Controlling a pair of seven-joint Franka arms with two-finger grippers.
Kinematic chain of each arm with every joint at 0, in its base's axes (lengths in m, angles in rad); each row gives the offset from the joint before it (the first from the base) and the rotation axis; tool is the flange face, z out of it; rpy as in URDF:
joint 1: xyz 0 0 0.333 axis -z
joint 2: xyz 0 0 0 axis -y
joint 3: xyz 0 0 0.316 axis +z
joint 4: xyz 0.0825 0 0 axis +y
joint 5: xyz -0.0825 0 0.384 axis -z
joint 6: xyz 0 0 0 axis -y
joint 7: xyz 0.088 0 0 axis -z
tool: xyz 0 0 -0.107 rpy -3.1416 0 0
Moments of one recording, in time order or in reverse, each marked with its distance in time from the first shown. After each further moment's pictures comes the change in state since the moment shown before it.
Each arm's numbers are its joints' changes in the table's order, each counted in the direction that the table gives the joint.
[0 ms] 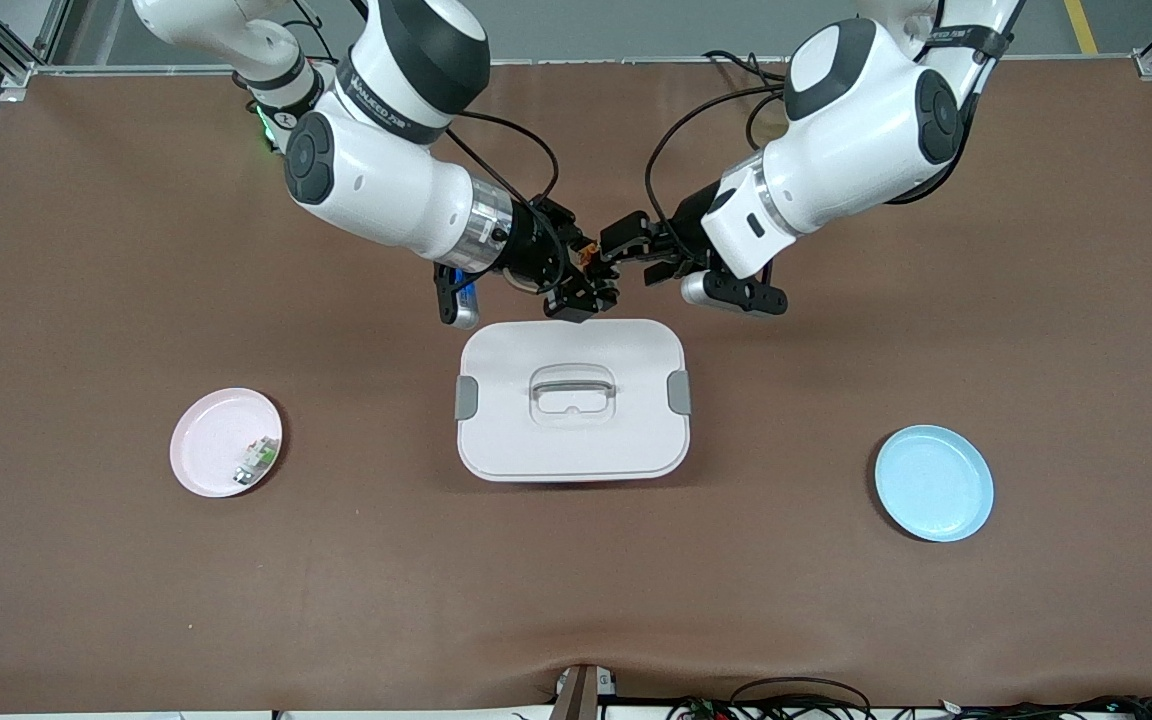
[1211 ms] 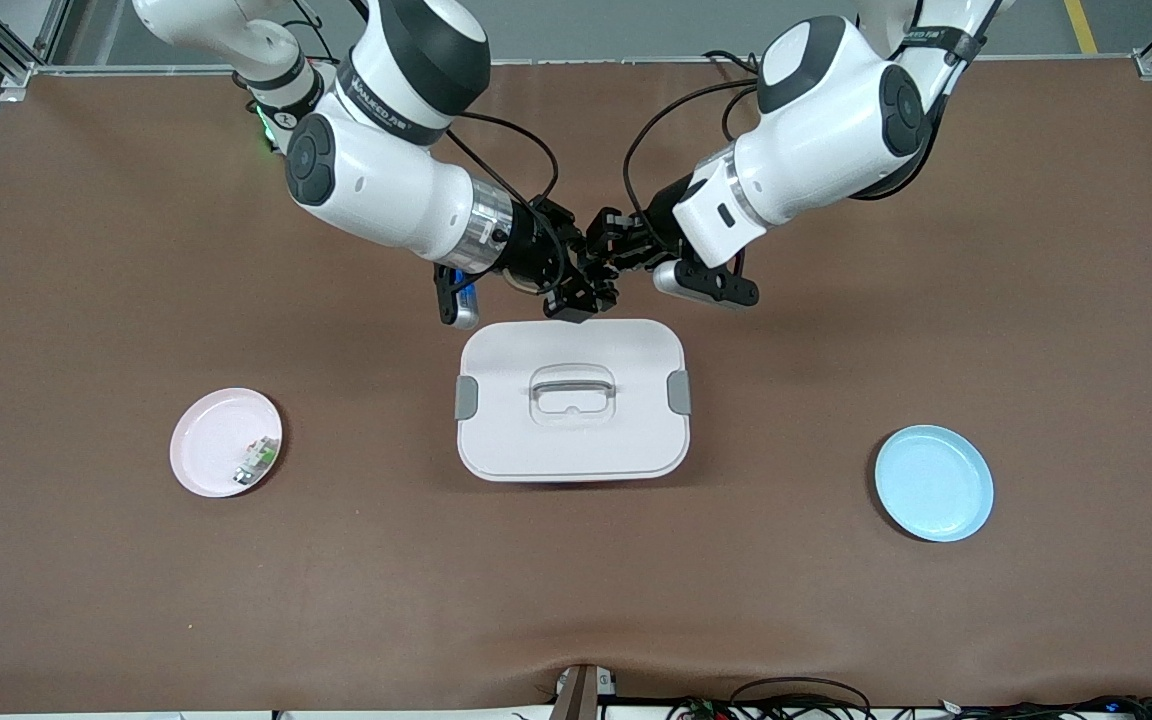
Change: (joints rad) left arm 0.026 -0.010 -0.020 0.008 0.017 0.054 0.001; right arm -0.001 0.000 -0.001 0.002 0.000 0.000 0.000
